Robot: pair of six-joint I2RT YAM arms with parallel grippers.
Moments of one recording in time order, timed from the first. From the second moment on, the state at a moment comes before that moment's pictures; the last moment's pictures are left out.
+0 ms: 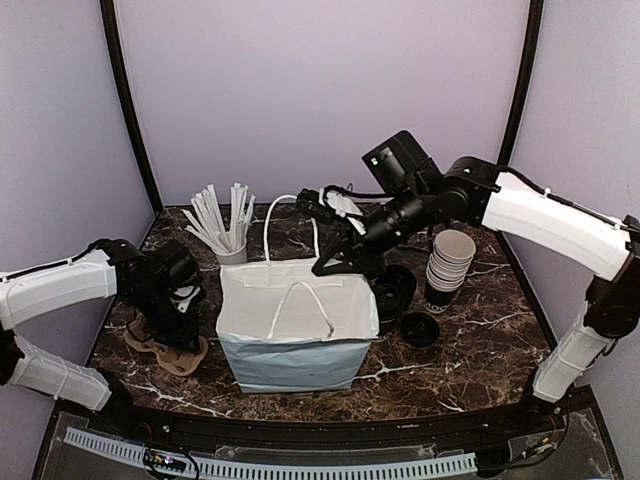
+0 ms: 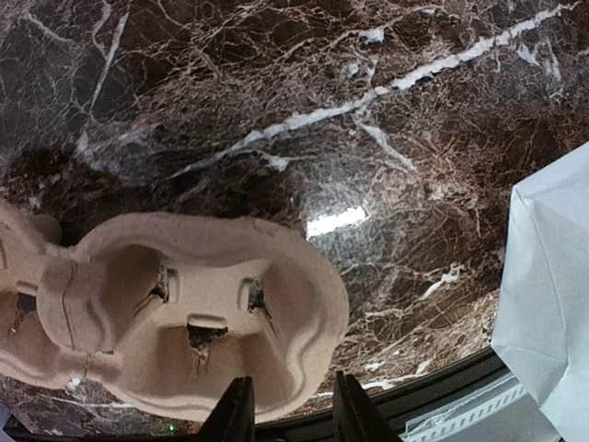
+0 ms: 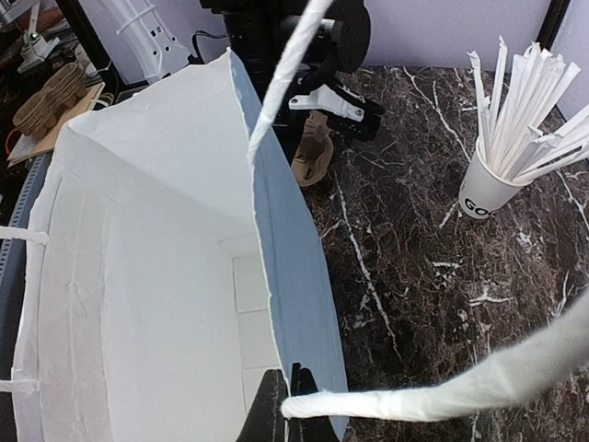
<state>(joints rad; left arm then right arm) -0.59 1.20 0.84 -1.09 0.10 -0.39 0.97 1.62 1.65 -0.80 -0.54 -0.33</state>
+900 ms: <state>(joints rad) -0.59 1.61 1.08 -0.97 0.07 -0.31 0.98 1.57 1.57 -0.80 -0.51 -0.42</state>
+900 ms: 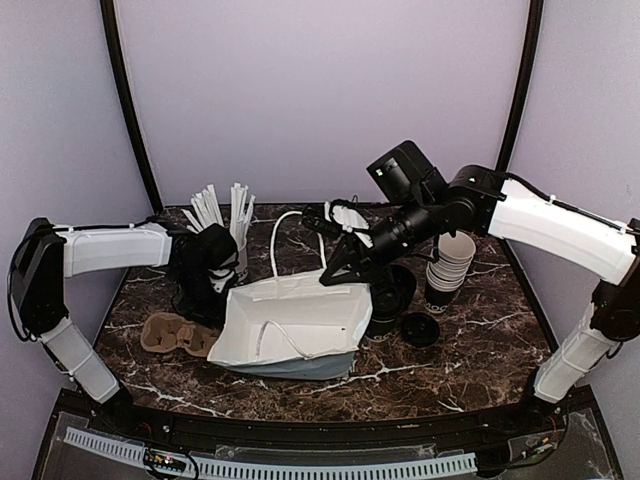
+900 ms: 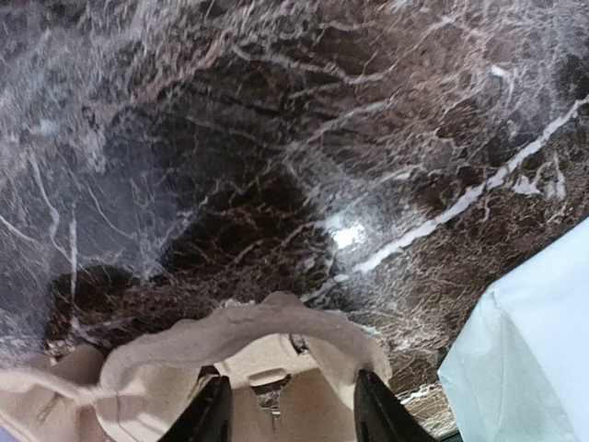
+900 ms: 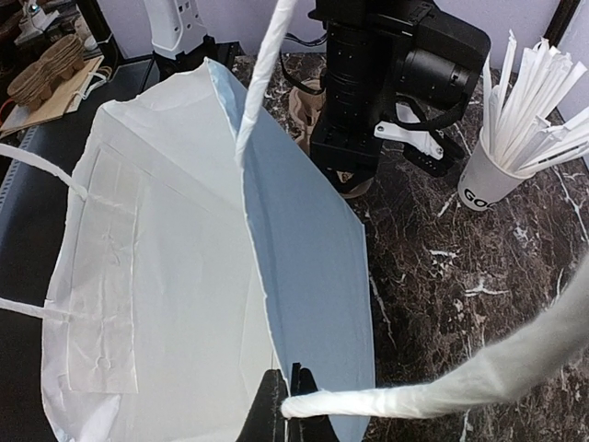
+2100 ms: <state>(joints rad) -0.58 1.62 1.16 -1.07 0.08 0.21 0.98 1.51 1.52 -0.84 -0.51 -0.47</state>
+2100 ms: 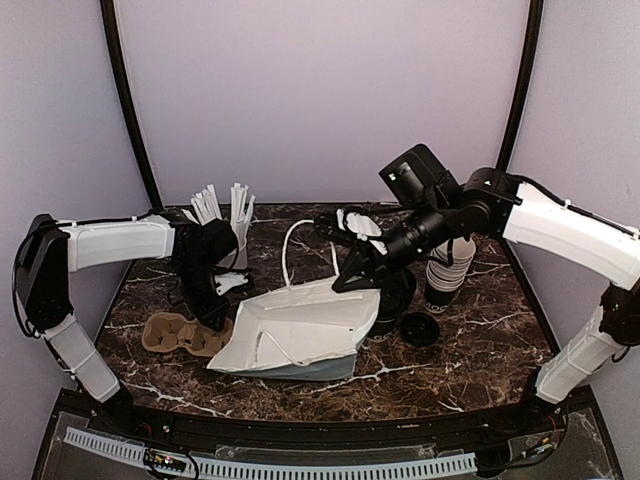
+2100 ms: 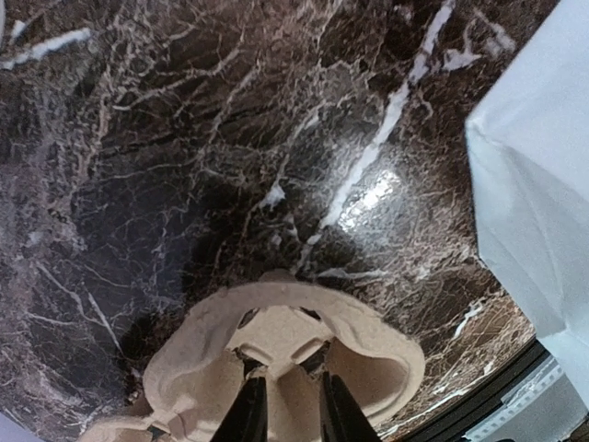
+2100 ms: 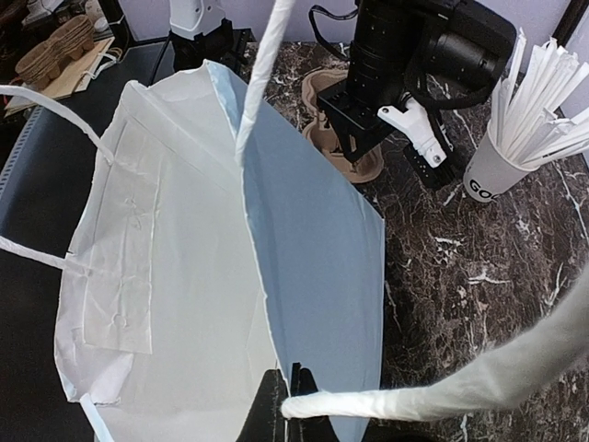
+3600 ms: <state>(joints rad) -0.54 1.45 1.11 -0.95 0.01 0.16 0.97 1.47 1.46 -0.82 -0.50 -0.49</state>
